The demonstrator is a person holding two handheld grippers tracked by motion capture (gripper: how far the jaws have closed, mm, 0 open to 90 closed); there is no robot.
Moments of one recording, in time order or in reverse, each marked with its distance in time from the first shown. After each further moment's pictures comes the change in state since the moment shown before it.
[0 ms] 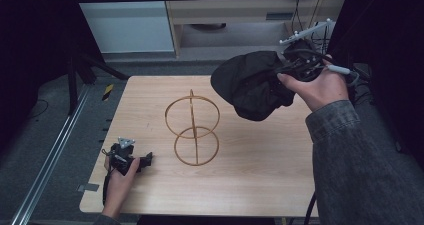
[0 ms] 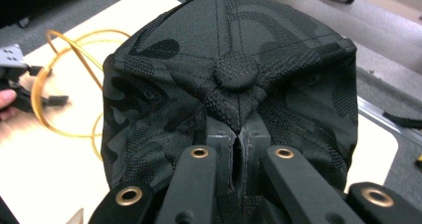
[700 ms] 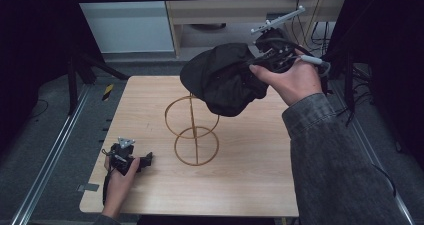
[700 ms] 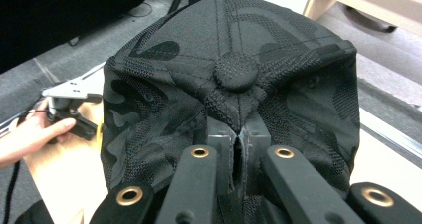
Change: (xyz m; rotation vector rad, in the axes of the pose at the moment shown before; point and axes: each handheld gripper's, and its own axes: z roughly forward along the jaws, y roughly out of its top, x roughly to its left) left arm 0.000 0.000 0.000 0.000 0.000 0.000; right arm 0.041 0.039 0.012 -0.068 0.123 -0.031
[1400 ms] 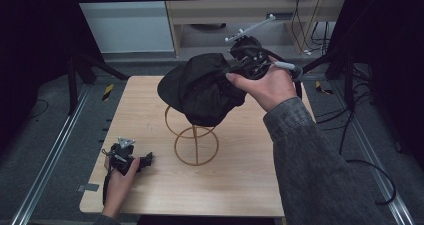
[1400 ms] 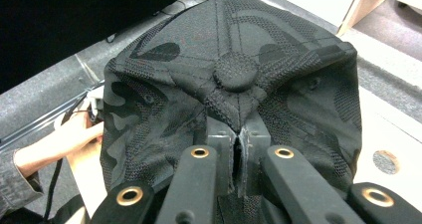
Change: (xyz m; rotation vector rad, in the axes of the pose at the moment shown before) left arm 0.000 0.000 0.000 -0.001 0.000 -0.001; right arm 0.030 0.007 0.030 0.012 0.118 -0.009
